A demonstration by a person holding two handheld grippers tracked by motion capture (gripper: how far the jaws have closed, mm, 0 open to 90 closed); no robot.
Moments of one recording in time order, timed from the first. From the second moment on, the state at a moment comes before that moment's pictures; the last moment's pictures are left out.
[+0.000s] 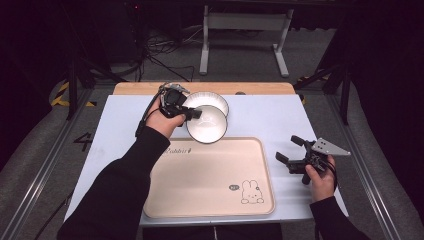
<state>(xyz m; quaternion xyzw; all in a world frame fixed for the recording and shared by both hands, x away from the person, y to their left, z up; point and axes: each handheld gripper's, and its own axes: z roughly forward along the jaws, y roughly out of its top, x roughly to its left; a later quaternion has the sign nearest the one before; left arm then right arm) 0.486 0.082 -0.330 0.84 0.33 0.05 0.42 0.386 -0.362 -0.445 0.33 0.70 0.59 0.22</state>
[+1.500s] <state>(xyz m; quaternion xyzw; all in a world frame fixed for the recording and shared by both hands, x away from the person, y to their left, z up) 0.465 0.054 -0.367 0.91 0.24 -0.04 0.33 0.386 -0.360 -0.446 0.33 0.70 0.59 0.22</state>
